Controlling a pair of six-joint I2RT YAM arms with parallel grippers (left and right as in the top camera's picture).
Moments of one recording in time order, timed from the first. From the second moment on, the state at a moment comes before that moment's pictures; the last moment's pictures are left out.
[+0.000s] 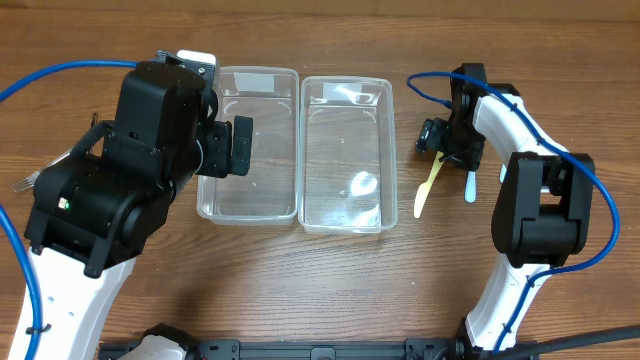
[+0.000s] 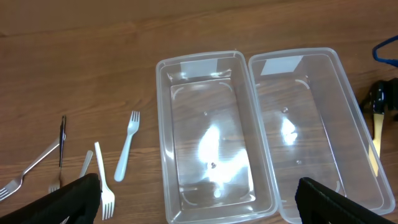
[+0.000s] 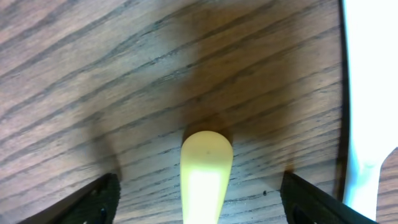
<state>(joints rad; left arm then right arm) -0.40 1.28 1.74 -1.26 -0.21 -0.20 0.00 2.13 1.51 -0.92 -0.01 0.38</state>
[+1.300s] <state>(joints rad) -0.40 1.28 1.74 -1.26 -0.21 -0.20 -0.01 2.13 1.52 -0.98 -0.01 0.38</state>
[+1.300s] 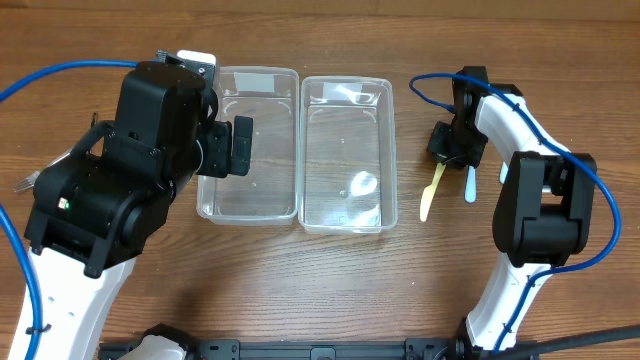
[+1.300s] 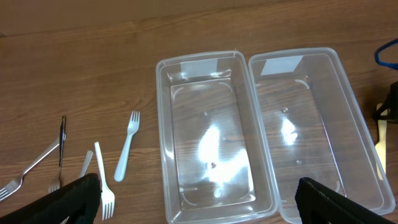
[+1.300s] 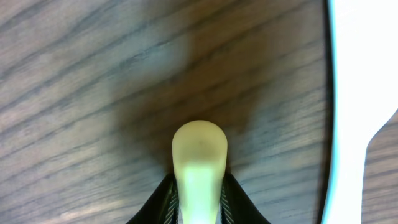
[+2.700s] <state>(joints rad) -0.40 1.28 1.74 -1.26 -0.21 -0.20 0.47 2.02 1.78 -1.16 -0.12 0.19</state>
